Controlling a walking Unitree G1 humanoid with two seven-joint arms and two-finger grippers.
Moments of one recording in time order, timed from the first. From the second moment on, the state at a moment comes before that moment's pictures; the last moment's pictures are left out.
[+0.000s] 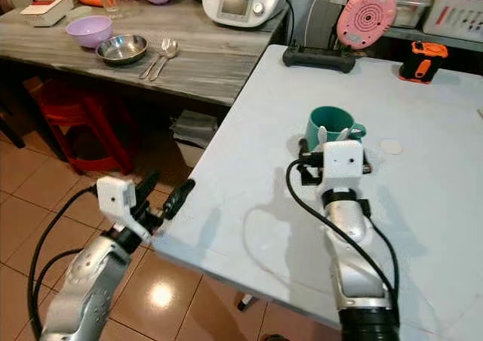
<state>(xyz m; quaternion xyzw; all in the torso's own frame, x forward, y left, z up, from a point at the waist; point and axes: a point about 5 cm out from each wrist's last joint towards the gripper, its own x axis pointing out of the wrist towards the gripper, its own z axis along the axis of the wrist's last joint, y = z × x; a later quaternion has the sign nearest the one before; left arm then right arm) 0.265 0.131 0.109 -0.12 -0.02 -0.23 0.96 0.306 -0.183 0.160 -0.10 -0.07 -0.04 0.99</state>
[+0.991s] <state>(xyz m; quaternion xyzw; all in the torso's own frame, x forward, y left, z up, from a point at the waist) 0.254 0.112 0.120 -0.12 -0.01 -0.33 0.93 0.328 -0.238 0.187 -0.13 -0.09 -0.13 0.98</state>
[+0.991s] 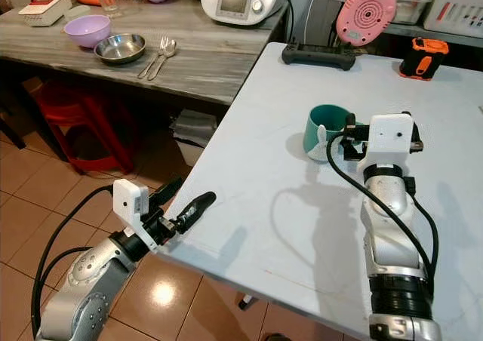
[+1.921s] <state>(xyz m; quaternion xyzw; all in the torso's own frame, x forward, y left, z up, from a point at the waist) 0.258 0.113 0.117 -0.11 -0.01 -0.32 0.94 0.345 -0.212 0.182 0.00 -0.06 -0.09 0.99</state>
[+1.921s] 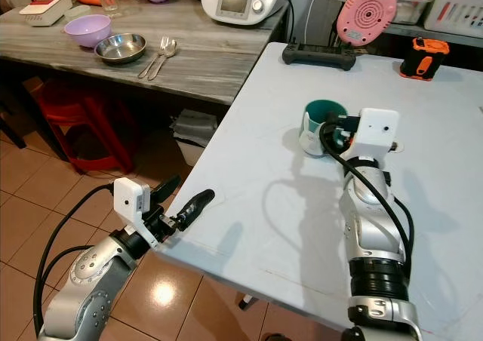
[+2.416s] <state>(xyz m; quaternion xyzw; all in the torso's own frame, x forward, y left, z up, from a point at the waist) 0.260 0.111 0.117 -0.11 -0.01 -0.31 0.94 0.344 -0.200 0.185 0.01 -0.08 -0.05 1.00</state>
